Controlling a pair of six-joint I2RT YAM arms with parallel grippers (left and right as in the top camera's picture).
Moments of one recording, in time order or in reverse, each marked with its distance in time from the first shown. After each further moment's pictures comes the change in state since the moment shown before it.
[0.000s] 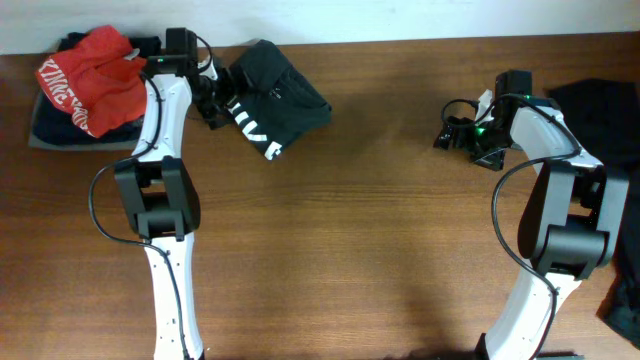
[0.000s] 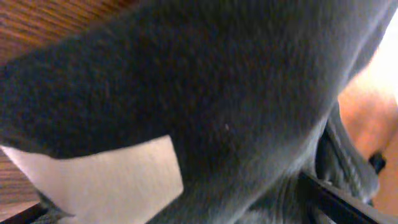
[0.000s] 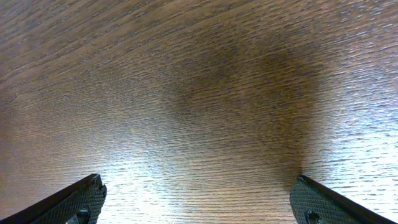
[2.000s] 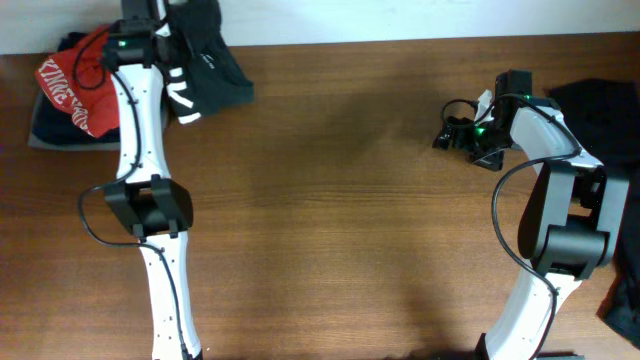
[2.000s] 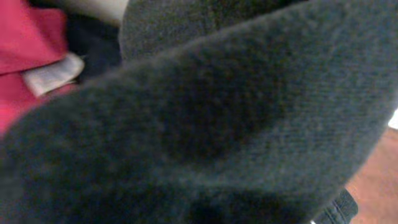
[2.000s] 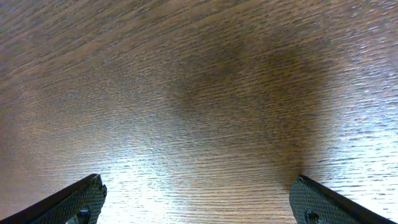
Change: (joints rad) left arm 0.080 0.083 0.507 -0.060 -0.521 0.309; right arm 0.000 0.000 -0.001 -0.009 -0.015 -0.002
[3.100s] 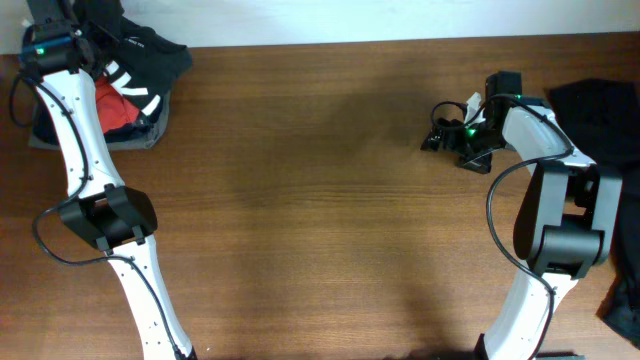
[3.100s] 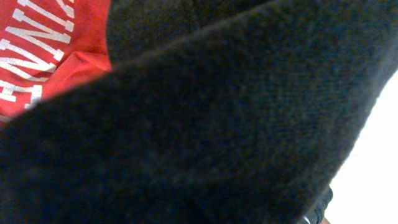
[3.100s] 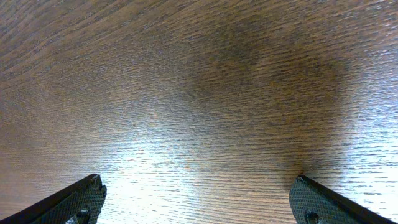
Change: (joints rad) left arm 0.195 -0.082 0.002 -0.021 0.004 -0.398; right arm 0.035 -0.001 -0.002 -0.030 -0.064 0.023
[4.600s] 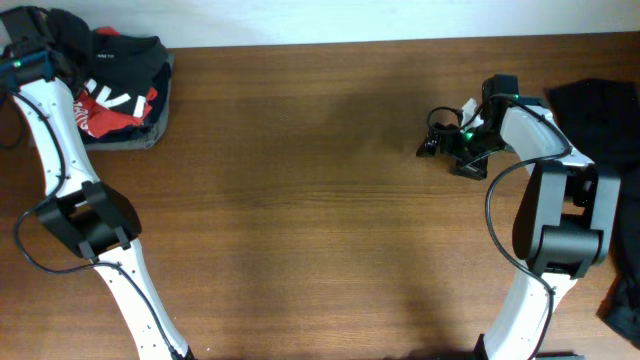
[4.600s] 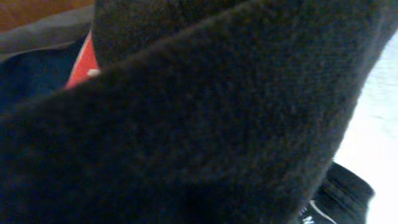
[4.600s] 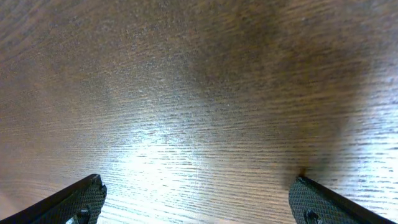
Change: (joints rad) left arm 0.090 -0.029 -0.185 0.080 -0.031 -0.052; right arm 0.006 0.000 0.000 -0.077 -0.040 0.000
